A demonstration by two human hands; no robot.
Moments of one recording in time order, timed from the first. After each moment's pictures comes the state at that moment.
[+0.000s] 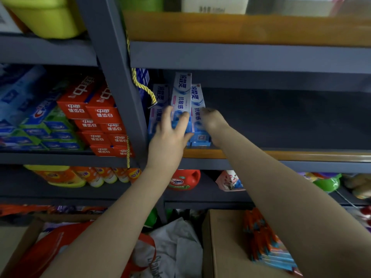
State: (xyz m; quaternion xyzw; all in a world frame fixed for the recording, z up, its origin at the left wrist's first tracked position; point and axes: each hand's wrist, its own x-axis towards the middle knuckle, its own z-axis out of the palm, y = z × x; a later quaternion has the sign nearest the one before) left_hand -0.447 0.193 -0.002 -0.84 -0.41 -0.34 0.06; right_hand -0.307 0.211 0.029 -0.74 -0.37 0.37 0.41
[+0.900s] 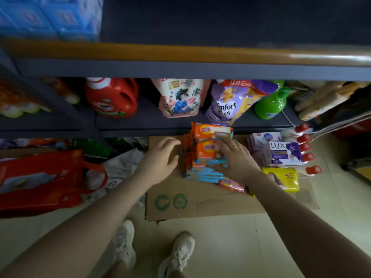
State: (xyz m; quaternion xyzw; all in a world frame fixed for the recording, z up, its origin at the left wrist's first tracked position) left_hand -0.336 0.001 -0.169 -0.87 -0.38 -0.09 -0.29; right_hand -0.110 -0.099 -0.175 -0.75 -0.64 0.20 0.00
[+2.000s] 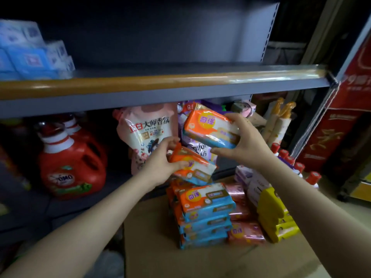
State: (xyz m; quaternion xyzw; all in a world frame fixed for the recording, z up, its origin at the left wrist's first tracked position) left_hand -0.253 0.059 -0.201 -0.78 -0.22 -0.28 -0.51; right_hand -0.091 -0.091 -0.140 -0.74 -0.55 -0.05 0.38
